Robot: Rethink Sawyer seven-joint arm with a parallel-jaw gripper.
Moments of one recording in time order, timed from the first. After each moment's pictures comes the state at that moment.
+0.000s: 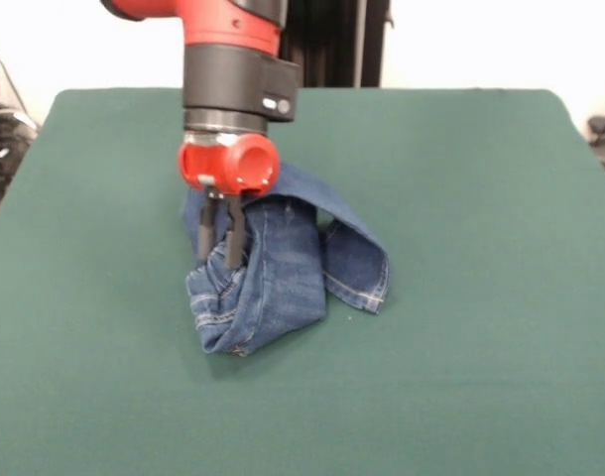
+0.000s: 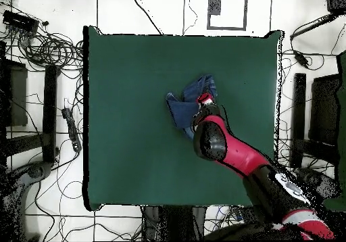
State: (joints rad) arm -0.56 -0.46 0.23 1.84 -0.03 -0.38 2.25
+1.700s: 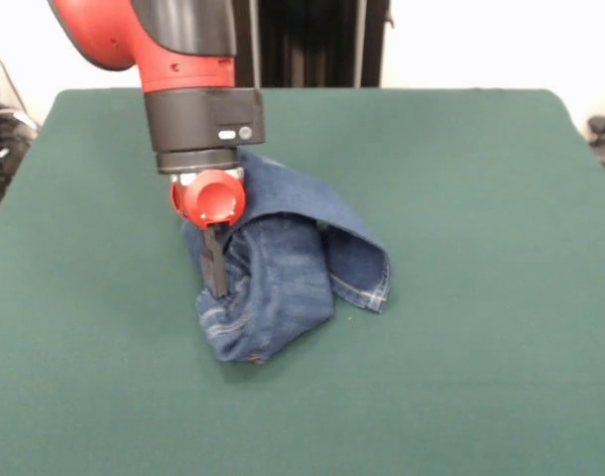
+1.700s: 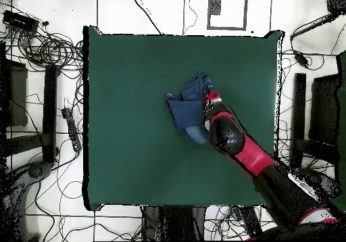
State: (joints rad) arm -0.79 -0.34 0.46 1.81 0.00 -0.24 2.25
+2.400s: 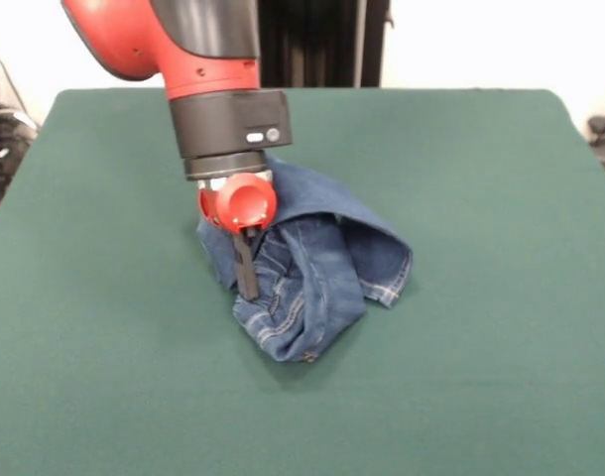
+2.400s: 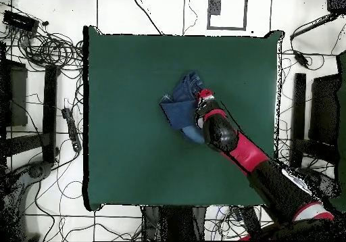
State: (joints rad) arm -0.78 -0.33 0.50 1.81 0.00 -0.23 2.25
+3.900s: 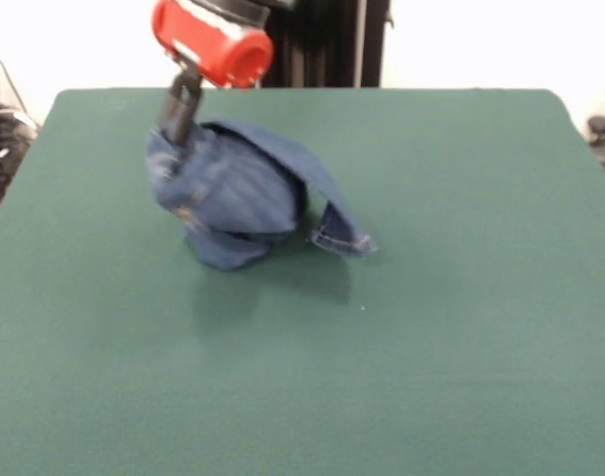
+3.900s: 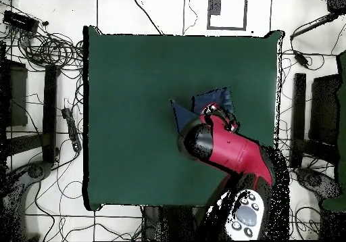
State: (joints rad) arm 0.00 -0.55 -0.46 1.62 0.08 0.20 2.25
